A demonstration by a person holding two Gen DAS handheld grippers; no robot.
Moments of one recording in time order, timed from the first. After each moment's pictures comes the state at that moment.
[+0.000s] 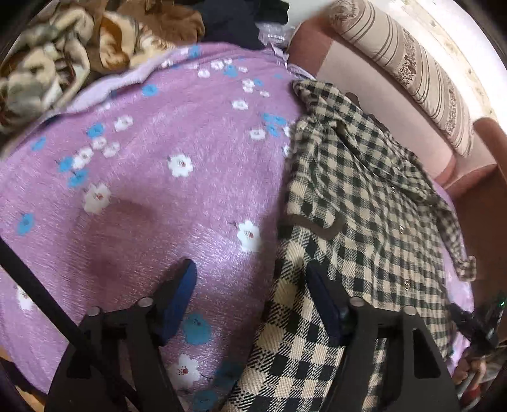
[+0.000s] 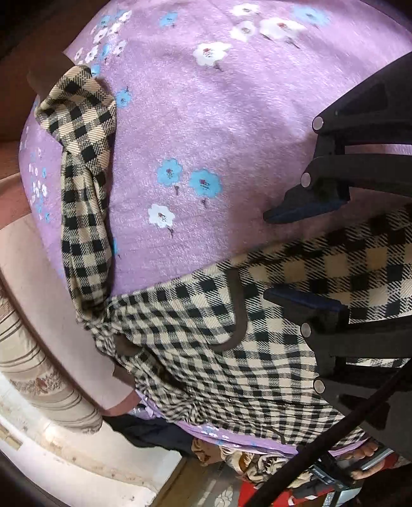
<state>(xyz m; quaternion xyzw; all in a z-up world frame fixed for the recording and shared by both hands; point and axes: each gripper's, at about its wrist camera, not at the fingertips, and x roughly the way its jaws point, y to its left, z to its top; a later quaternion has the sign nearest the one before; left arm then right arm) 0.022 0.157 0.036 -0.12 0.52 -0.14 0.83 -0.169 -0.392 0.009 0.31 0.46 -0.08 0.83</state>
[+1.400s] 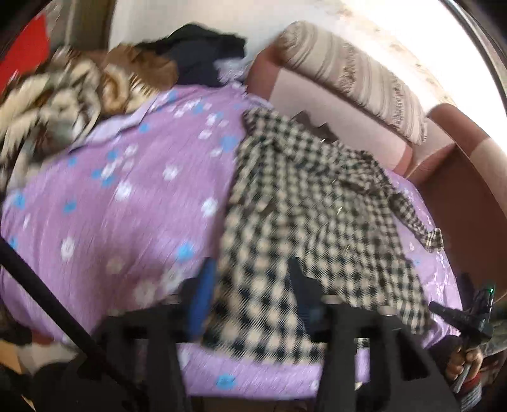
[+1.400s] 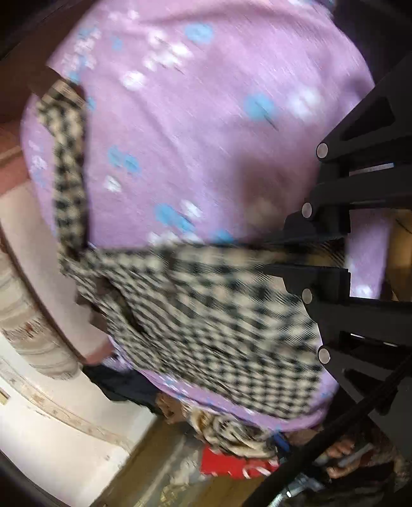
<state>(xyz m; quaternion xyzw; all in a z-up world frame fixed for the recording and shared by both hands) -0.083 0.145 0.124 -0.08 0.44 -0.18 0.88 -0.242 -0.371 0.036 0.31 0.45 -0.01 0.84</state>
